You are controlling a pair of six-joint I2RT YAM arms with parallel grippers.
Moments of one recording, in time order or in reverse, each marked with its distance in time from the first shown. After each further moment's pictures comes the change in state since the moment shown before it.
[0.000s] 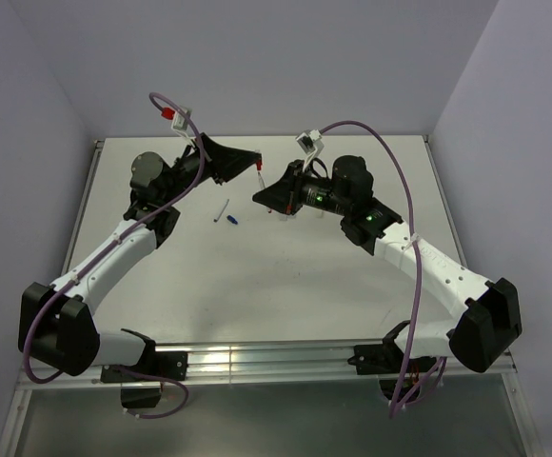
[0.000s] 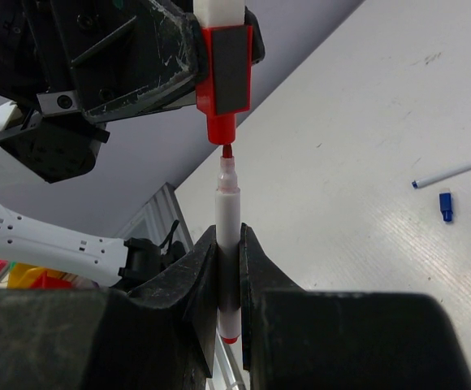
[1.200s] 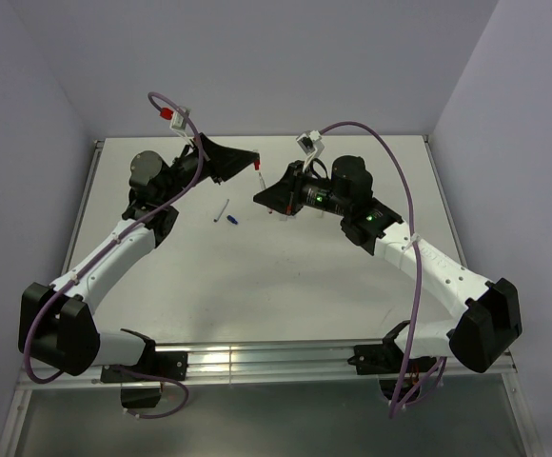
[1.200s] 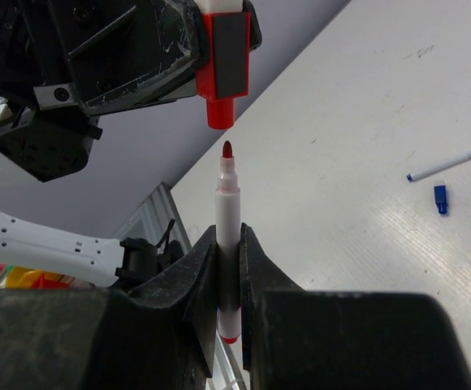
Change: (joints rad) left arm 0.013 0.000 0.000 -0.024 -0.001 0.004; right arm 0.000 -0.001 0.000 -0.023 0.015 -0.001
